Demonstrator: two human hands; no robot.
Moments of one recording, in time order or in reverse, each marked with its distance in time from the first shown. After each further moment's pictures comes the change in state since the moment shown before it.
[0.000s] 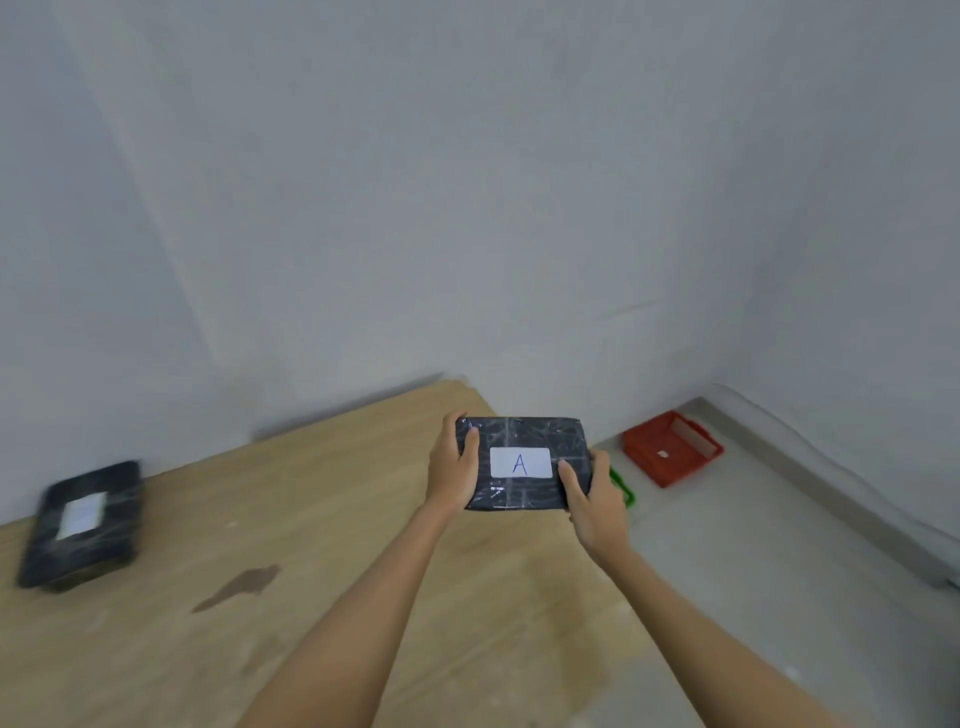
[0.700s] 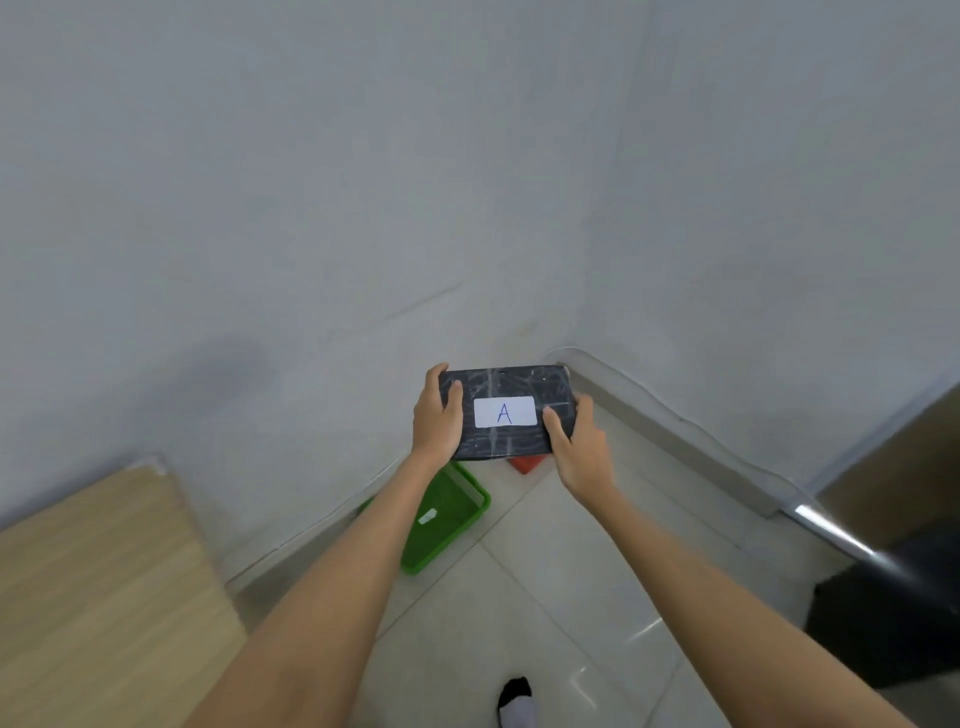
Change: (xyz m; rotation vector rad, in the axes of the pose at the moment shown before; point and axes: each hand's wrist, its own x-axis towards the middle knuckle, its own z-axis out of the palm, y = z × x) left_hand 0.177 0.104 0.426 -0.015 -0.221 0.001; right_hand 0.300 0.179 -0.258 -0.085 0.131 0.153
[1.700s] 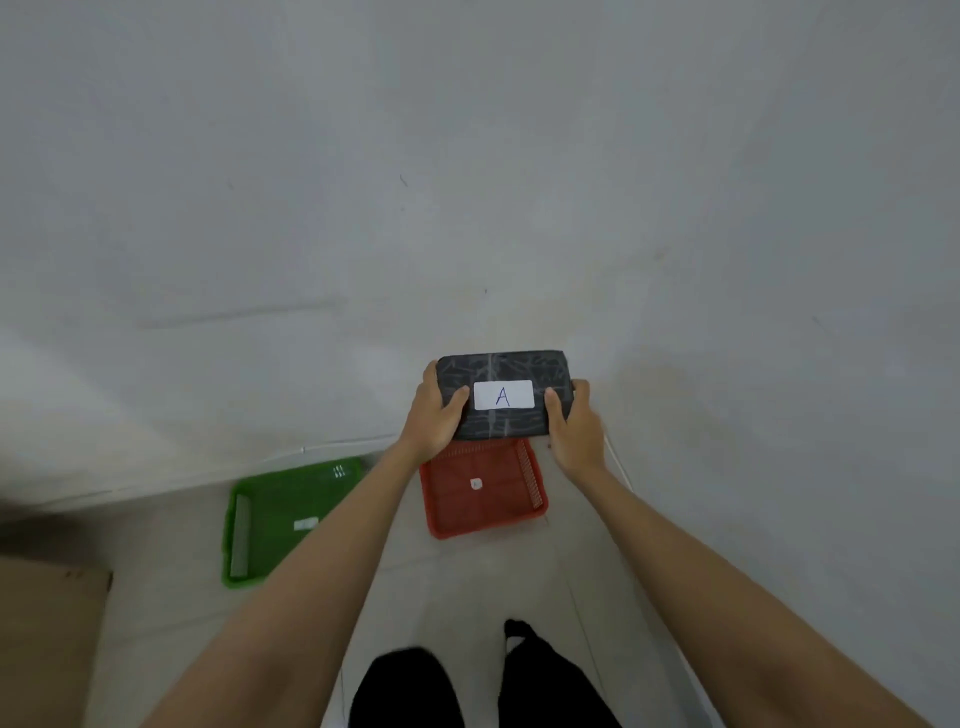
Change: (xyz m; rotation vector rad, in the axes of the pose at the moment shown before) left_hand 0.391 0.013 0.381 -0.032 0.234 -0.334; right_hand 0.611 0.186 -0.050 -0.025 -0.446 -0.188
